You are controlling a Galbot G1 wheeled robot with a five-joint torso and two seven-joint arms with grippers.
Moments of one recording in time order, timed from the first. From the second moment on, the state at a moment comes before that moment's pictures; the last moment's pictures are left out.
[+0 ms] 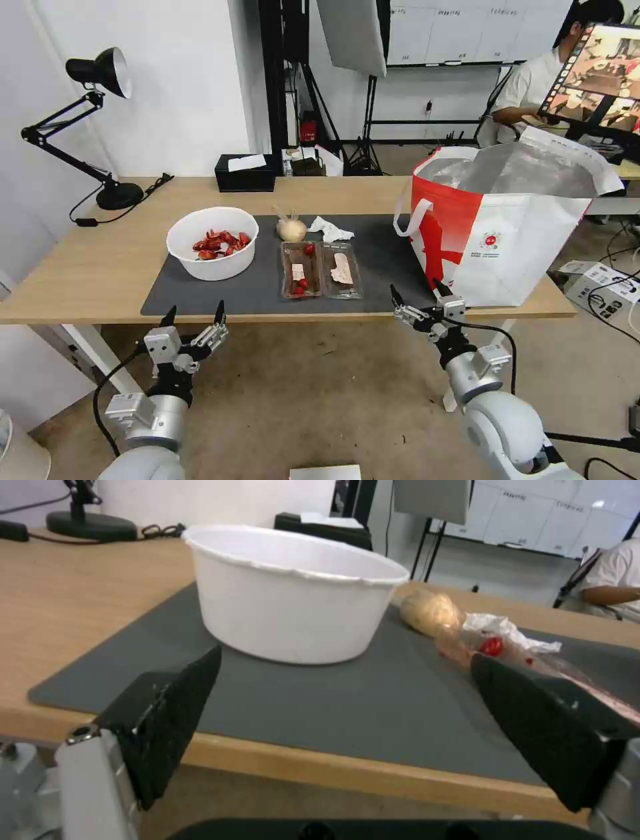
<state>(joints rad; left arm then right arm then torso) 1.68 -1.41 -0.58 -2.22 -0.33 0.05 -0.09 -1.42 1.17 0.39 2.03 0.35 -0.04 0.07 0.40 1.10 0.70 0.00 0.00</state>
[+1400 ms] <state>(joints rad) 1.69 -1.38 -0.59 -2.21 -0.36 0.06 -0.07 -1.26 1.11 0.30 2.28 1.71 -0.18 0.54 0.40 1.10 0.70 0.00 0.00</state>
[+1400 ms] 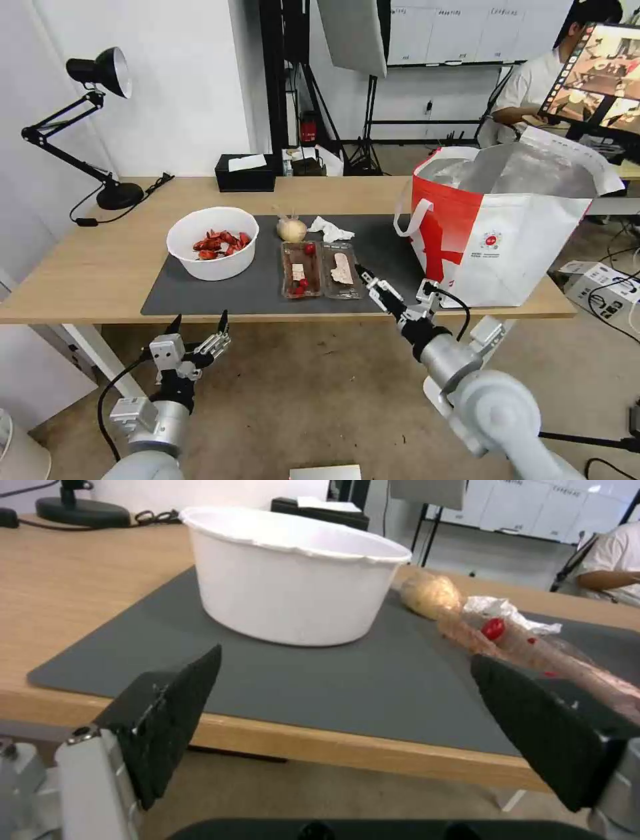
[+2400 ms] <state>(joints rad) 1.72 -1.37 -0.62 -2.20 -0.38 0.08 -0.08 -1.12 1.20 0.19 2.16 1.71 -0.12 0.75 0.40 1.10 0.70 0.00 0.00</state>
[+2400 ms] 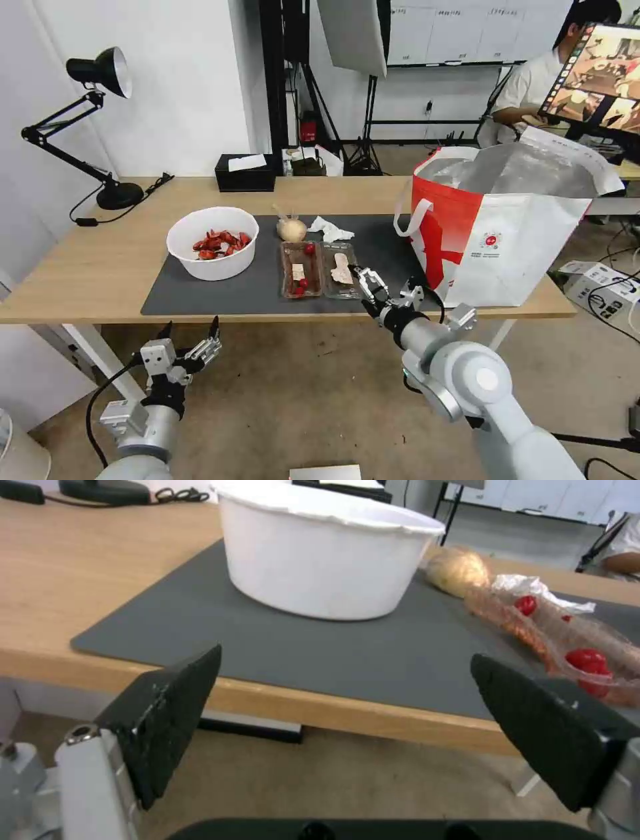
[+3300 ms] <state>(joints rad) 1.70 -1.35 -0.63 -2.18 -0.43 0.10 -0.10 -1.03 1.33 0.14 2.02 1.67 -0.17 0.81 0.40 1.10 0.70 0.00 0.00</state>
